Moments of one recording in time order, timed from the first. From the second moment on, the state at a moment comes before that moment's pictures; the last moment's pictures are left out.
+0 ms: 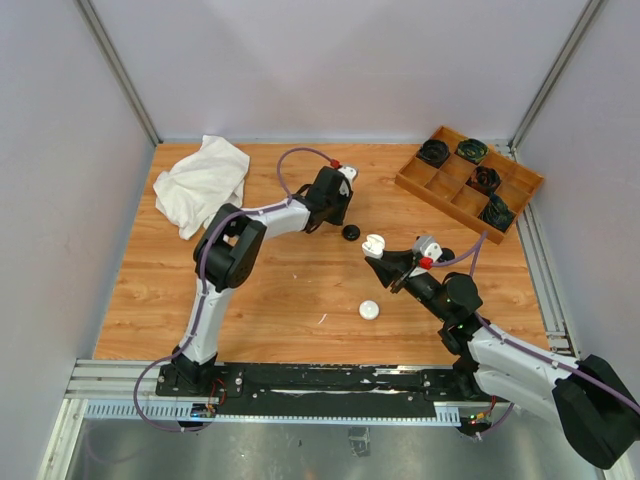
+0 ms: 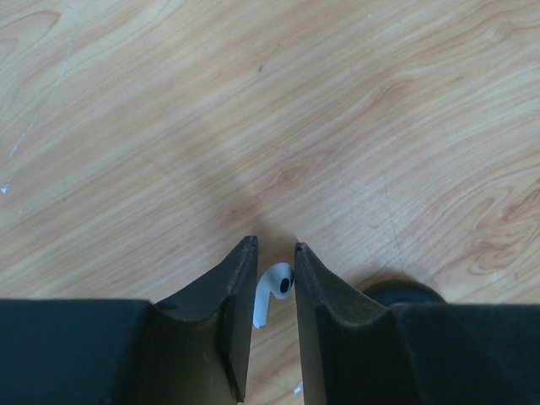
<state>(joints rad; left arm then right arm) -0.62 2.22 1.57 -0.06 -0.04 -0.09 0.63 0.89 0.13 0.92 -0.20 0.07</state>
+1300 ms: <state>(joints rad) -0.65 1.68 0.84 0.00 -0.11 -0.45 0.63 0.95 0.13 0.93 -0.28 0.11</state>
